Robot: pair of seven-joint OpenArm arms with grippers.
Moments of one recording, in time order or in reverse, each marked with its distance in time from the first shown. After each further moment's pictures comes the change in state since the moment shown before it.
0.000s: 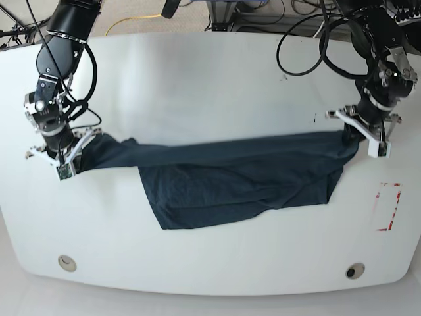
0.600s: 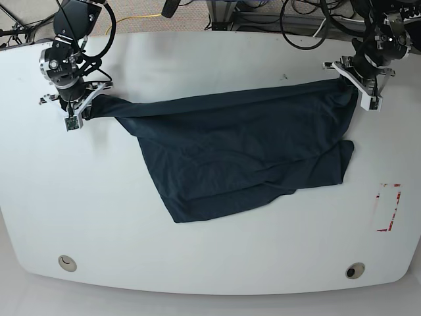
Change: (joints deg) left arm 16.3 -1.2 -0.7 0.0 -1.1 0.2 -0.3; right arm -13.7 -8.4 7.0 -0.1 0.0 -0.3 0.3
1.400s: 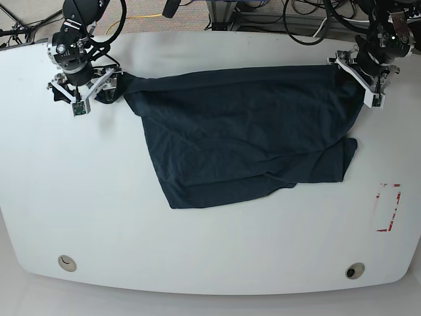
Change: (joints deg) left arm 0.1 -2.3 0.1 -0.2 0.5 0.0 0.0; right arm -4.0 -5.7 1.7 4.9 -0.4 2.7 0.2
